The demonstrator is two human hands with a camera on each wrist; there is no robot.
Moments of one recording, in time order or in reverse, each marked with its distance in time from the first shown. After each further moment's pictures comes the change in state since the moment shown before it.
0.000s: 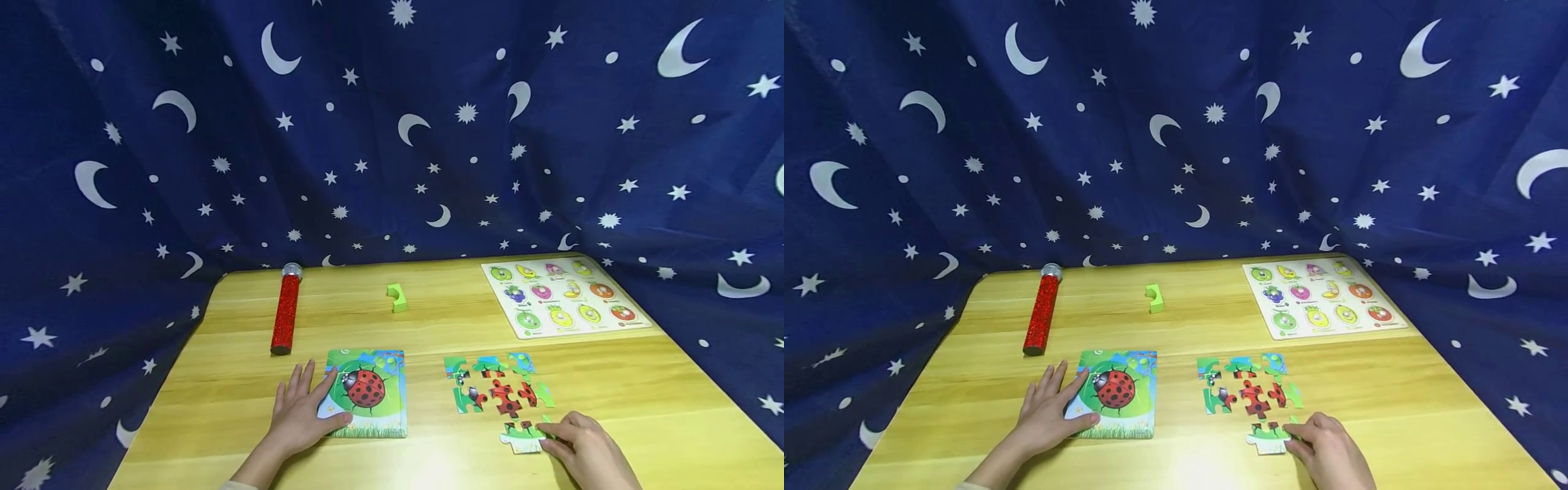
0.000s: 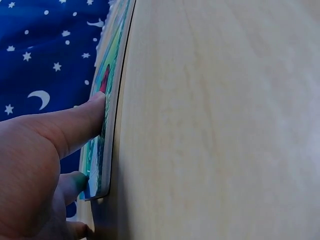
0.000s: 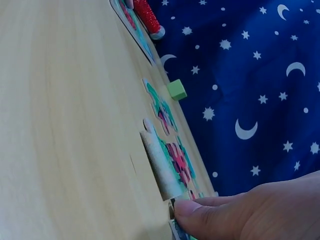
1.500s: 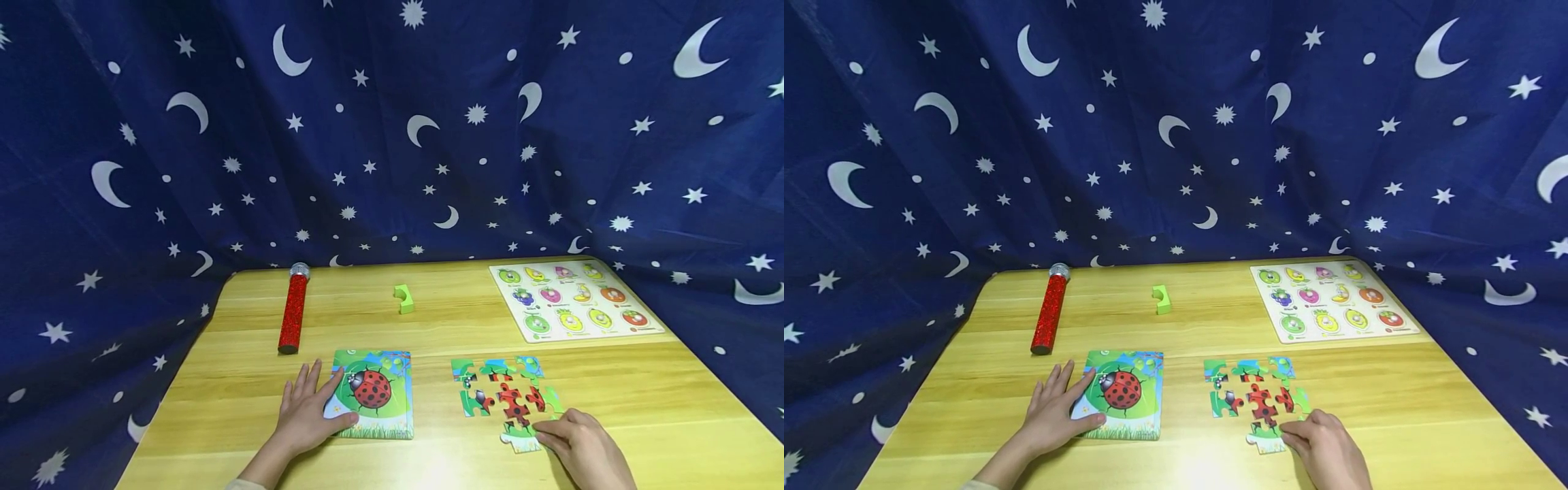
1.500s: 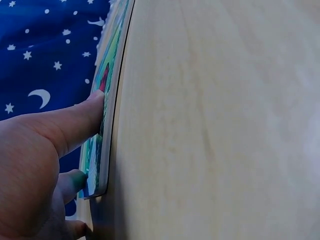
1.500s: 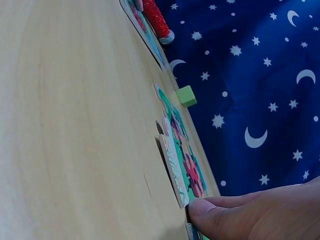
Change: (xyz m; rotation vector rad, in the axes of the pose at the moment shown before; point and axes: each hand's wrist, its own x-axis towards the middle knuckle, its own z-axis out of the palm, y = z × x) left_hand -0.002 0.001 0.000 -0.005 0.020 -0.001; right_hand 0.010 -0.011 0.014 -0.003 0.247 -0.118
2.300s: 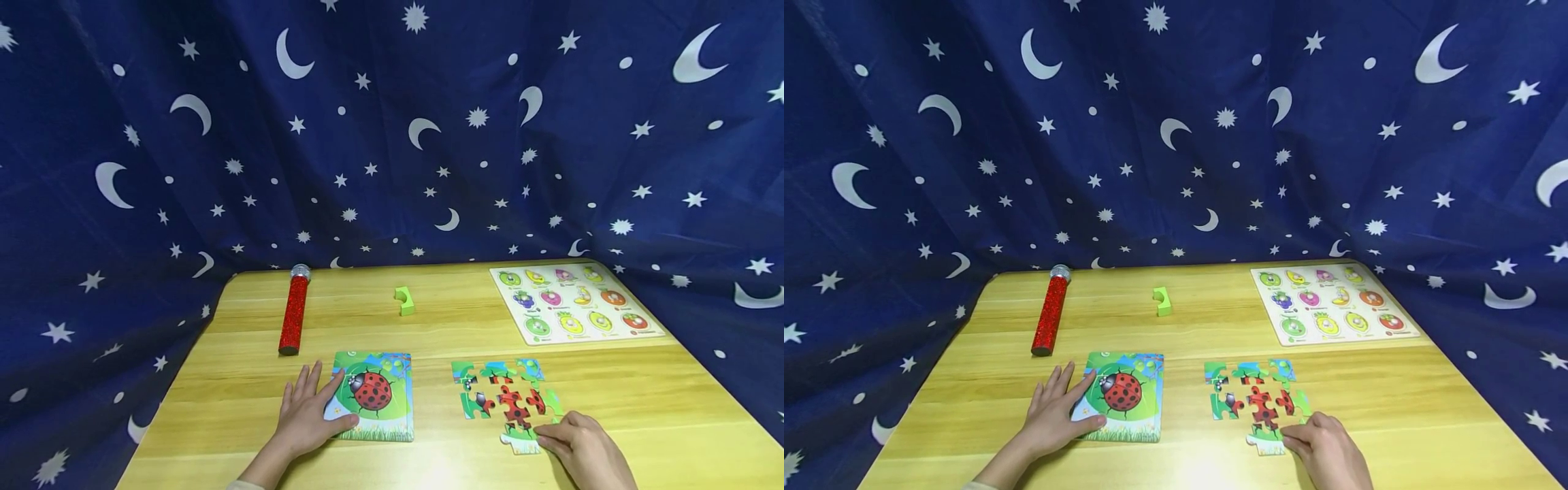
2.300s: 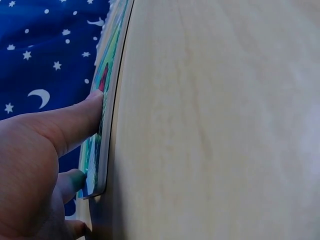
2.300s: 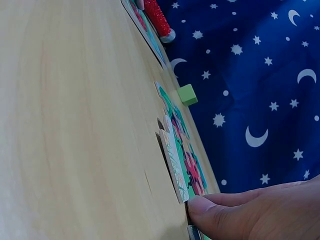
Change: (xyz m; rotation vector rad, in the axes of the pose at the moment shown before) left_hand -0.001 0.002 -0.002 -0.006 0.005 0.004; right_hand 0.000 0.000 -0.001 0.007 -0.027 0.041
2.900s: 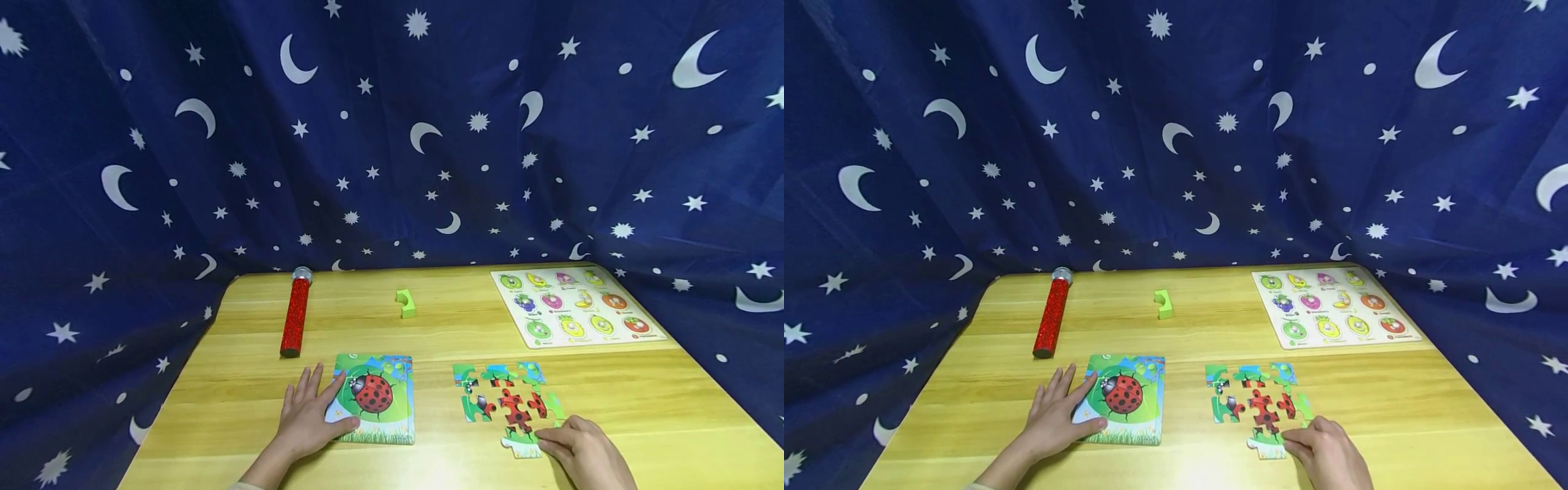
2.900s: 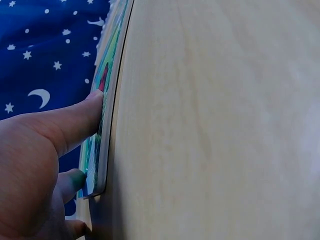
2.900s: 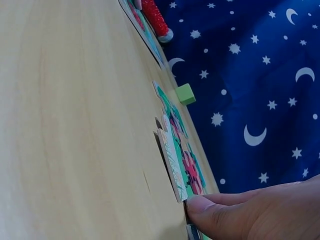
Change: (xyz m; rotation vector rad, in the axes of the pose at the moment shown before) left_hand 0.001 -0.002 0.002 0.003 0.001 -0.002; right_hand 0.000 0.003 0.002 0.013 -0.014 0.002
